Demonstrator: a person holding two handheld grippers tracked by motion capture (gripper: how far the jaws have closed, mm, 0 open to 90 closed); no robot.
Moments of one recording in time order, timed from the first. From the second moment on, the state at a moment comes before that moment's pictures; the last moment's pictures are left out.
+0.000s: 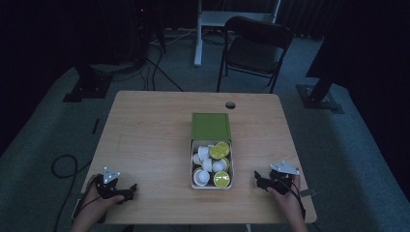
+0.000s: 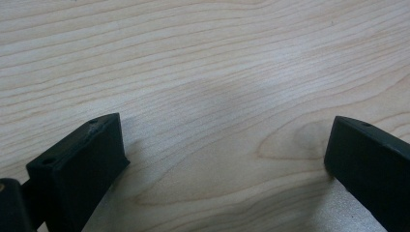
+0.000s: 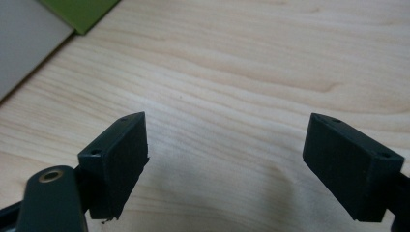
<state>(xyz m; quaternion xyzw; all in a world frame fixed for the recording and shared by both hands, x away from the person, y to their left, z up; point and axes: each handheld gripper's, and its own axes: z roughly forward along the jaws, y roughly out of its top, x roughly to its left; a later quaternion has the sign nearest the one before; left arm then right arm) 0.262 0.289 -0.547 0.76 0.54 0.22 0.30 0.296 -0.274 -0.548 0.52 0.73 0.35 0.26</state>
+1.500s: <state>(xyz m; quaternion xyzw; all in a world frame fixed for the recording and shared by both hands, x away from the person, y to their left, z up) 0.262 0.289 -0.547 0.76 0.53 0.21 0.30 0.301 -0.276 -0.551 0.54 0.74 0.32 0.23</state>
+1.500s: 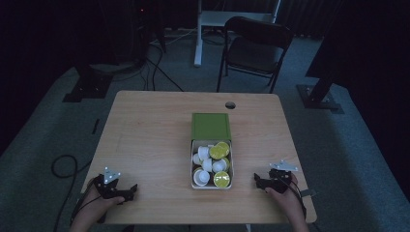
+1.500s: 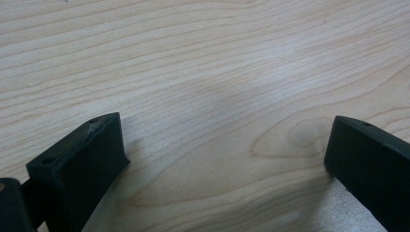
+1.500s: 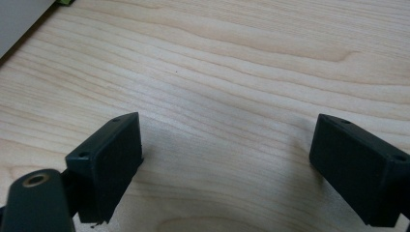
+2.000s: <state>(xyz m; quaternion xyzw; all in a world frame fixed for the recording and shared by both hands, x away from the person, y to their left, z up) 0.267 0.281 -0.541 0.79 0.49 0.23 0.28 0.301 -0.276 -0.551 0.54 0.74 0.32 0.23</state>
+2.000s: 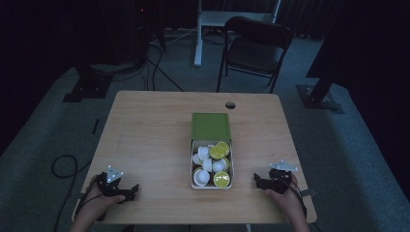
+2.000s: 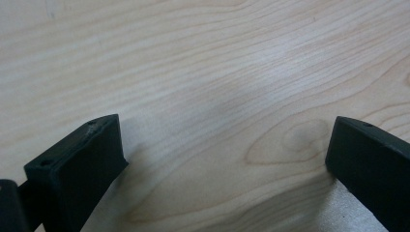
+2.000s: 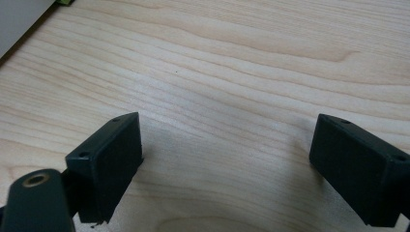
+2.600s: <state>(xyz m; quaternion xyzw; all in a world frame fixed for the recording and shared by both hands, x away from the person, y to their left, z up) 0.278 0.237 -0.498 0.81 0.42 0.22 0.34 0.301 -0.276 -0.551 0.54 0.74 0.32 0.23</state>
